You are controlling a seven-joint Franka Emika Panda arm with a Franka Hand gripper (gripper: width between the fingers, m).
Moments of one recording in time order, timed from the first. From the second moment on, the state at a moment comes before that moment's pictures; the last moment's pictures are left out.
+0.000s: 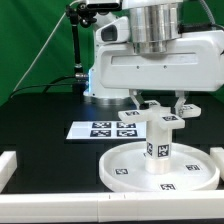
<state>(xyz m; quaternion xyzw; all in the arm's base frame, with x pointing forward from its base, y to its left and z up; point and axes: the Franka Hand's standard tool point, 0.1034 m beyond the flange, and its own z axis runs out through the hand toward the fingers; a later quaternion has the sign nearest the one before) 0.548 0.040 0.099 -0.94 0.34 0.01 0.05</state>
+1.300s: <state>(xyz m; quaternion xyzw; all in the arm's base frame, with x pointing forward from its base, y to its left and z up) 0.556 0.038 0.099 -0.67 0.74 0.02 0.09</state>
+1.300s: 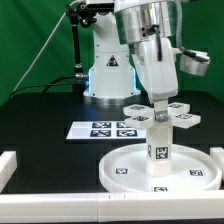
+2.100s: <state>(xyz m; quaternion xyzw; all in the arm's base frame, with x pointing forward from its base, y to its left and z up) 0.557 0.045 0.129 -0.71 0.69 0.02 0.11</state>
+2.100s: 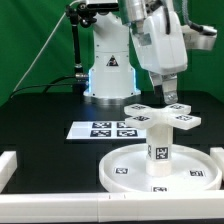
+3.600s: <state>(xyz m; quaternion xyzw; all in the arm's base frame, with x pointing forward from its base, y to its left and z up) 0.562 0.059 0.130 -1.00 0.02 -0.03 0.05</state>
